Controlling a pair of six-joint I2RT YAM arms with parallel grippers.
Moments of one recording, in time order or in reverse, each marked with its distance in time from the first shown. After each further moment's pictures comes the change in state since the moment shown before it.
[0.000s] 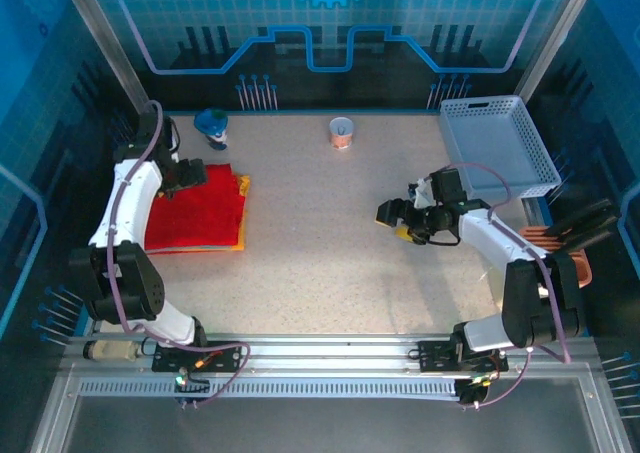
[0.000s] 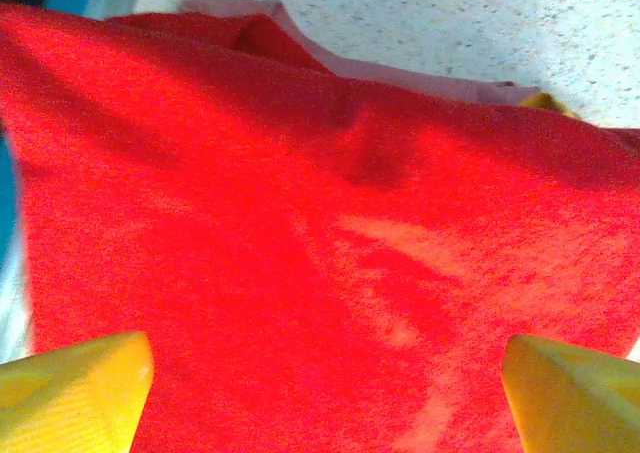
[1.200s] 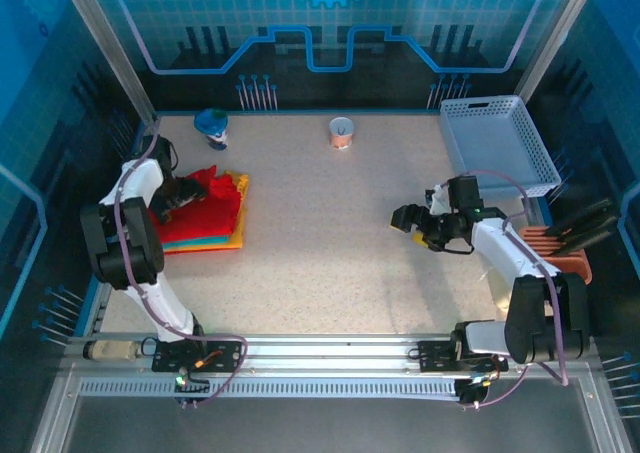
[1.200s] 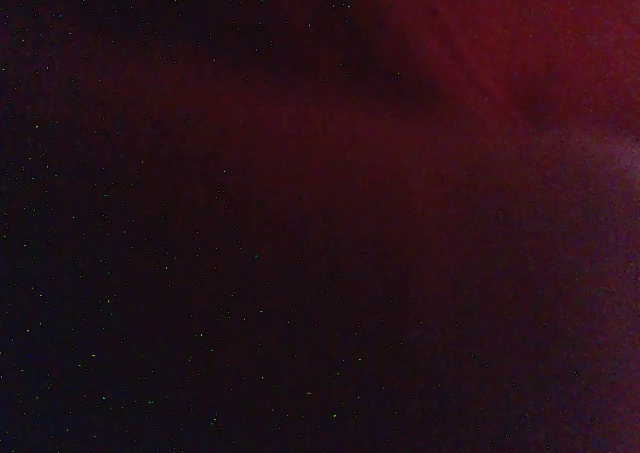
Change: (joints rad) left arm 0.100 0.225 -0.057 0.072 0.079 -0.178; right arm -0.107 -0.093 -0.060 -0.080 0.014 -0.073
